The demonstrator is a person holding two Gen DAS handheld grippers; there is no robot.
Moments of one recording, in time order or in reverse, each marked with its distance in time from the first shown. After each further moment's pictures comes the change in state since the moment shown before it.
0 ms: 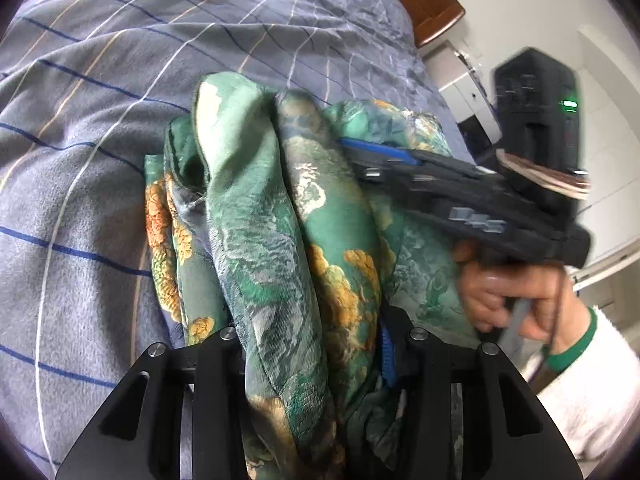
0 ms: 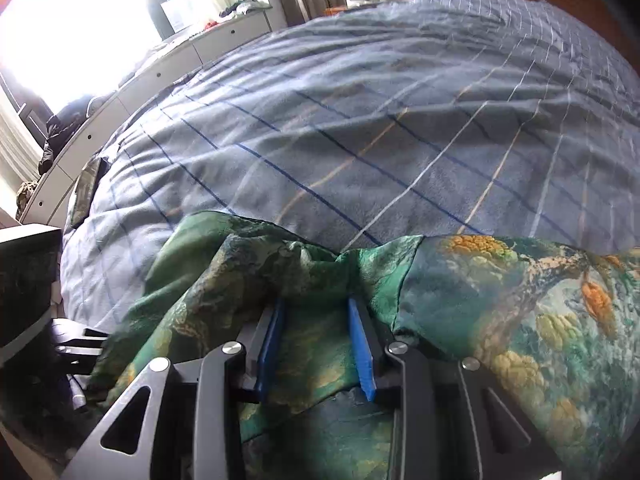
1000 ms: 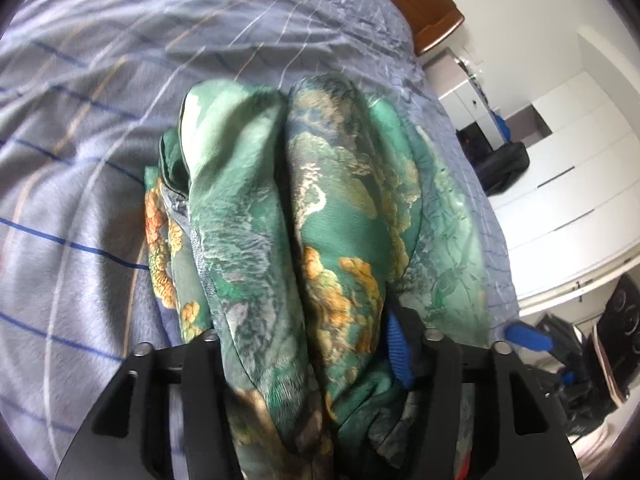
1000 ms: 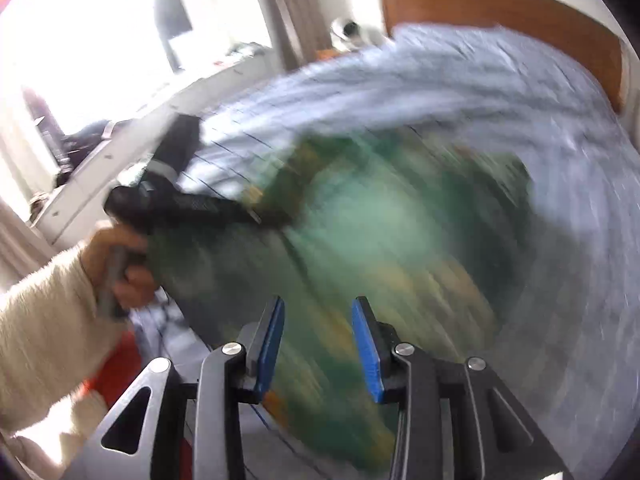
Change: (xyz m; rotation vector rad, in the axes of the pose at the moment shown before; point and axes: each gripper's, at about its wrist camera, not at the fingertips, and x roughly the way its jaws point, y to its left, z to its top) left arm -0.035 -0.027 -0.007 -0.015 -0.039 0.020; right arm -0.152 0.046 -0.125 -0.020 -0.178 -0.012
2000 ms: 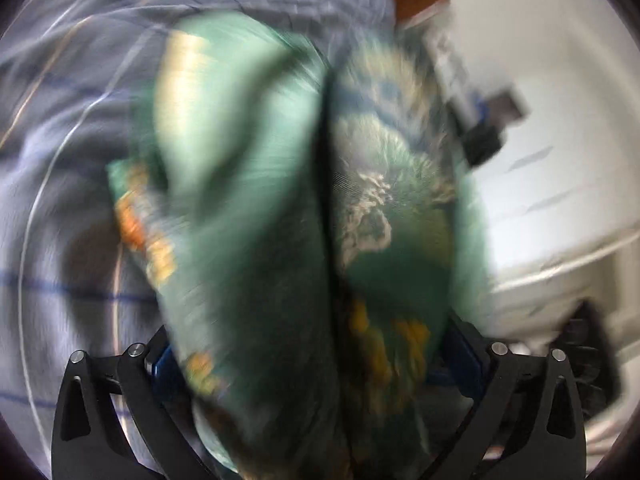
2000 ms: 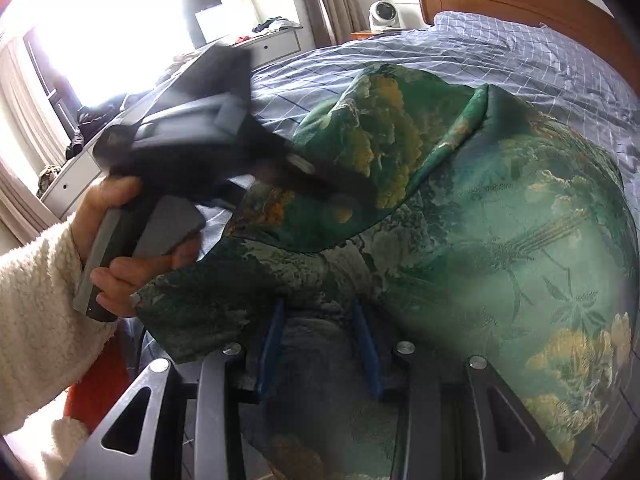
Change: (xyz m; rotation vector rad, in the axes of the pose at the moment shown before) left arm 0.063 0.022 0.049 0.026 0.172 -0.072; right arm 0.098 0.033 -0.002 -0.033 0.088 0.034
